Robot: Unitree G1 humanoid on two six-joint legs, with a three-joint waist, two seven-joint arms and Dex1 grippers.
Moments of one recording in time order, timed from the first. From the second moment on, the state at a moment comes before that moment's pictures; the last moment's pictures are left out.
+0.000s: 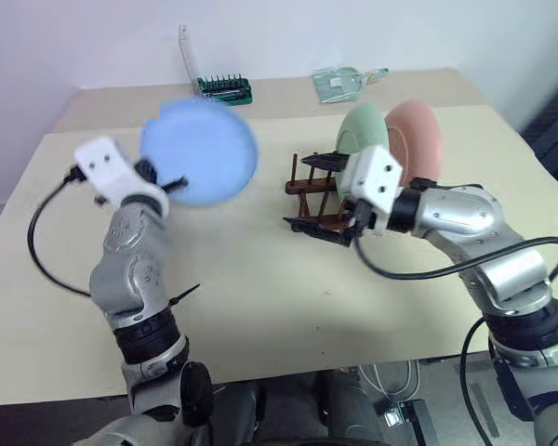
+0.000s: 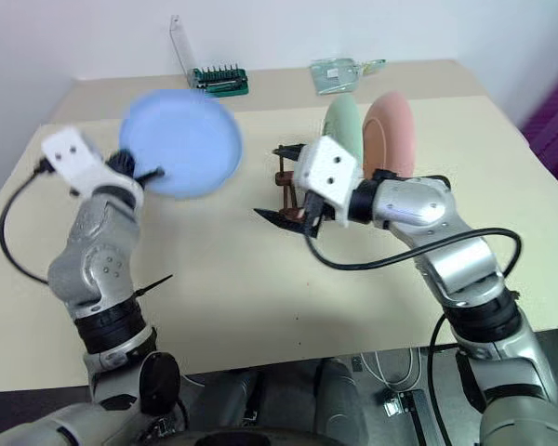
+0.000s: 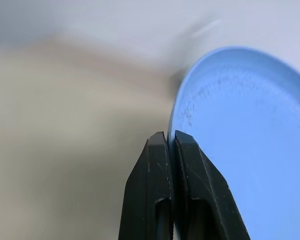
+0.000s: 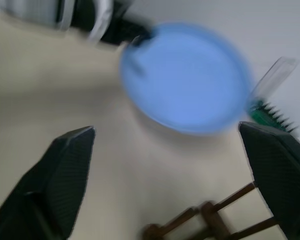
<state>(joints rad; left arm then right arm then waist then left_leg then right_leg) -0.60 0.02 0.33 -0.40 -0.22 0.72 0.12 -0.69 -0.67 0.29 -0.41 0.19 0.37 0.75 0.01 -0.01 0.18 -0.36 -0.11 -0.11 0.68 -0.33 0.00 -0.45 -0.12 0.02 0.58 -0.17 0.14</state>
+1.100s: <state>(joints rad) -0.64 0.31 0.43 -0.18 -0.16 0.51 0.32 -0.74 -0.44 0.25 -0.12 -0.18 -0.03 0.63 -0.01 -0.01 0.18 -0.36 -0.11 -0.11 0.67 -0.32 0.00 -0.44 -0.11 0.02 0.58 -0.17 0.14</state>
